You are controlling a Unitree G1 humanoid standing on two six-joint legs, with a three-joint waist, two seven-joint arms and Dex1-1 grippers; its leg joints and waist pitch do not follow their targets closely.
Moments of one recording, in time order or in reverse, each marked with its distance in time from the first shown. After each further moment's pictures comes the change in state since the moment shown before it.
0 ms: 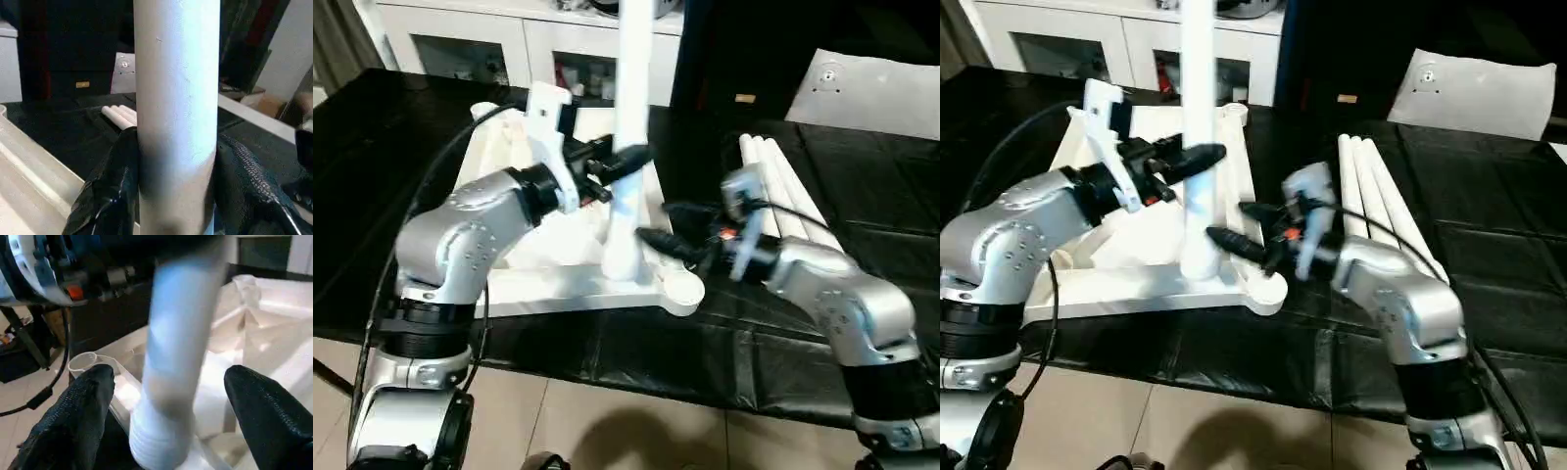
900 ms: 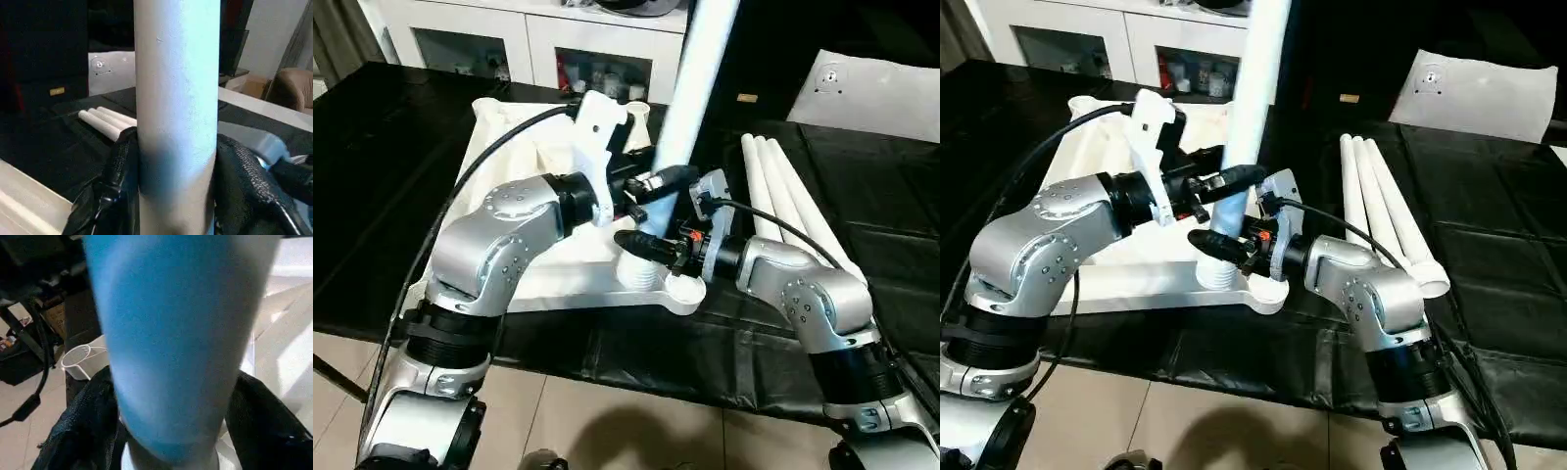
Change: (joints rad) left arm -0.002 -0.041 -0.105 -0.052 0.074 -0.030 -0.040; right arm -0.034 0.082 0.028 0.129 -0.024 0.040 -0.058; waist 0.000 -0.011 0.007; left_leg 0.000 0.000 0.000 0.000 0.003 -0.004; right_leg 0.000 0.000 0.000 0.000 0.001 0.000
